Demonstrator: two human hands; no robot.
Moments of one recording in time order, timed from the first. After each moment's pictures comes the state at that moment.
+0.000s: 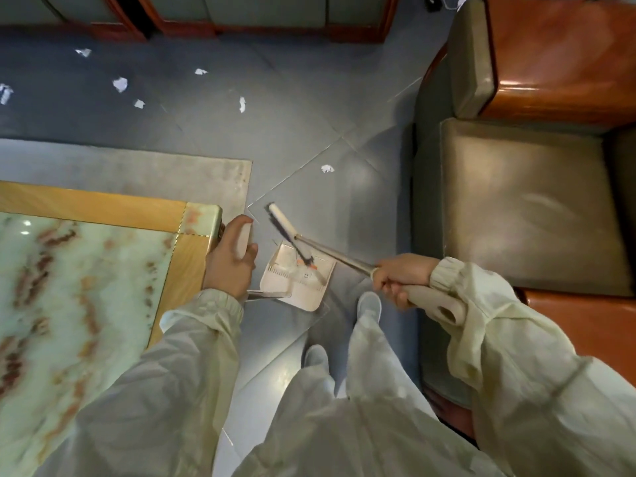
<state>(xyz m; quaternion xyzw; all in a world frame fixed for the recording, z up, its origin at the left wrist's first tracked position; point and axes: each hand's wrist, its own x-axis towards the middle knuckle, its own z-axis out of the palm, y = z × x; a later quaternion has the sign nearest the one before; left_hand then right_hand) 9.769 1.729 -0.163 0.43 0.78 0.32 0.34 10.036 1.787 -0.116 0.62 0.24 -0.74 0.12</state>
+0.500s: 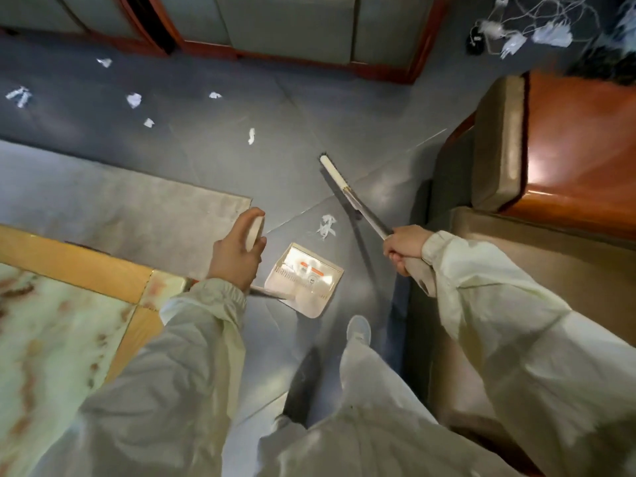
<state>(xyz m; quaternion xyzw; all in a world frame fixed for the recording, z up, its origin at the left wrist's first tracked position) 9.816 1.997 -0.180 0.41 0.81 0.29 0.30 10.072 2.118 -0.163 0.67 0.40 -0.62 0.08</state>
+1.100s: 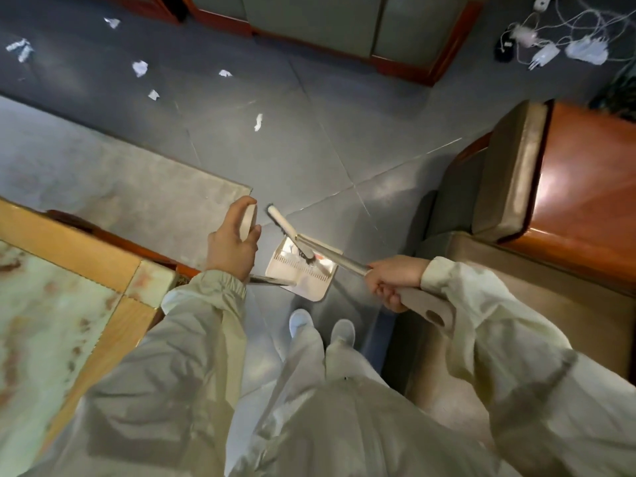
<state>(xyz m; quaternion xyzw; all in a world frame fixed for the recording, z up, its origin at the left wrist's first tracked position) 9.823 2.051 -0.188 0.34 0.84 0.33 0.27 10.065 2.154 -0.140 0.58 0.32 -0.69 0.27</state>
